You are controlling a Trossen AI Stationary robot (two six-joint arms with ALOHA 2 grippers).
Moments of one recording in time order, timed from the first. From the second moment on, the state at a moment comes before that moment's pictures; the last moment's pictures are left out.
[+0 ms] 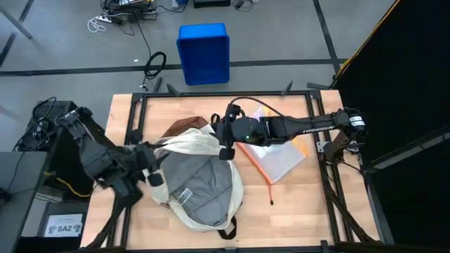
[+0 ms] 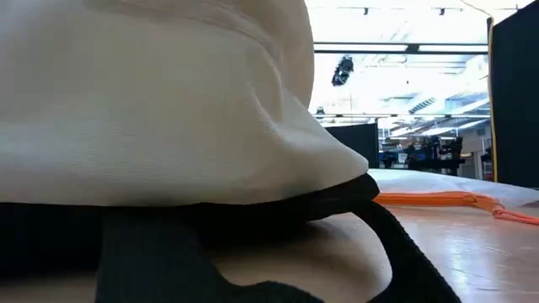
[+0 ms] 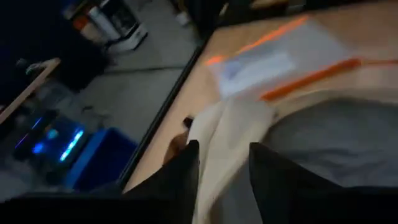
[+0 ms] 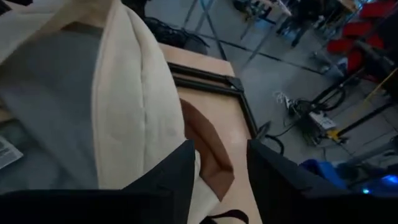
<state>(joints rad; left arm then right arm) -0.79 1.25 1.37 -1.56 -1.11 -1.03 0.11 1.71 1.65 -0.41 0.46 -0.23</state>
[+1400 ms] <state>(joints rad) -0.77 1.25 1.12 -0.63 -0.61 -0.26 0.22 1.72 1.45 -0.42 0.08 -0.05</state>
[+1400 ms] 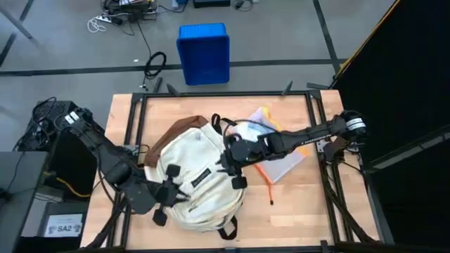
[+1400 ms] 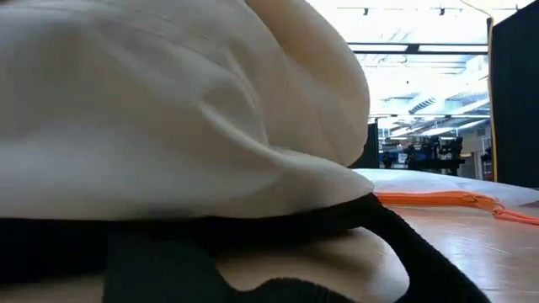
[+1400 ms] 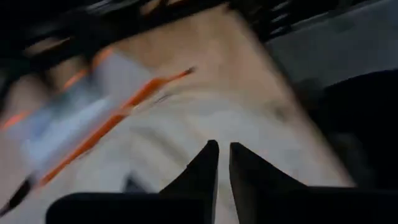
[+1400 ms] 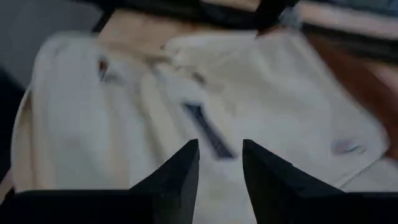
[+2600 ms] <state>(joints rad) -0.08 1.25 0.52 0.09 -0.26 0.01 0.39 1.72 1.00 0.08 0.02 0.25</state>
